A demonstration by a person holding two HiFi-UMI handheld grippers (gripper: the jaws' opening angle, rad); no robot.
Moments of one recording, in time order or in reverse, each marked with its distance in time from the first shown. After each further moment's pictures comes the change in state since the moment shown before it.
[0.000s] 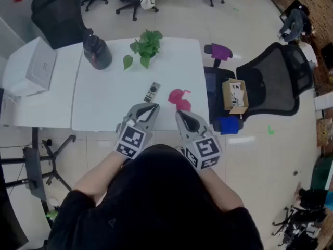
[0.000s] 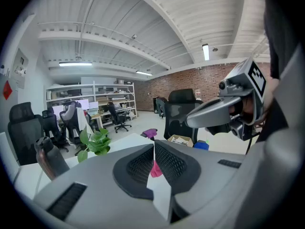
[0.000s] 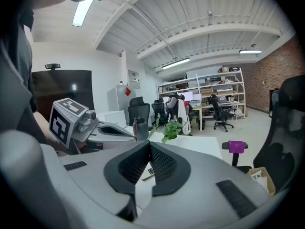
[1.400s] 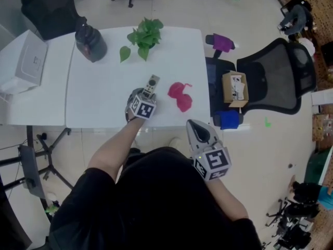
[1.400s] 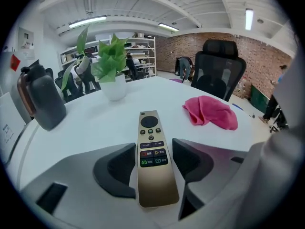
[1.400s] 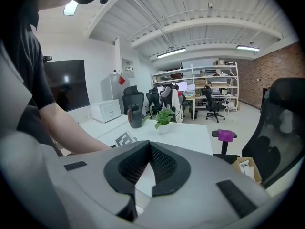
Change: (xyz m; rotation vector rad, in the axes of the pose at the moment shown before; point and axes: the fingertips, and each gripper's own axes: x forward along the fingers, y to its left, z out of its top) left arm 0.129 0.079 -0.228 -0.184 0.542 0.180; right arm -0.023 -0.012 -0.033 0.019 0.153 -0.071
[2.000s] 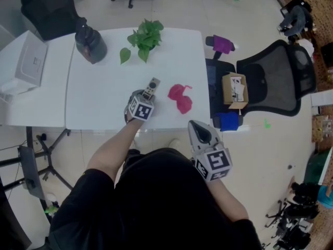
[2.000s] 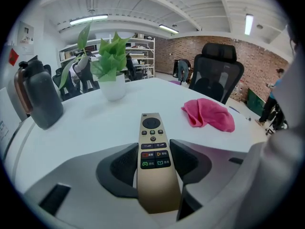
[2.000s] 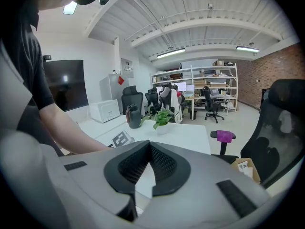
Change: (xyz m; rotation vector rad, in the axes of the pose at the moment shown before) left arm -0.001 0.000 0.001 -0.011 -0.014 -0.045; right arm 0.001 -0.007 0.002 0.000 -0.003 -0.008
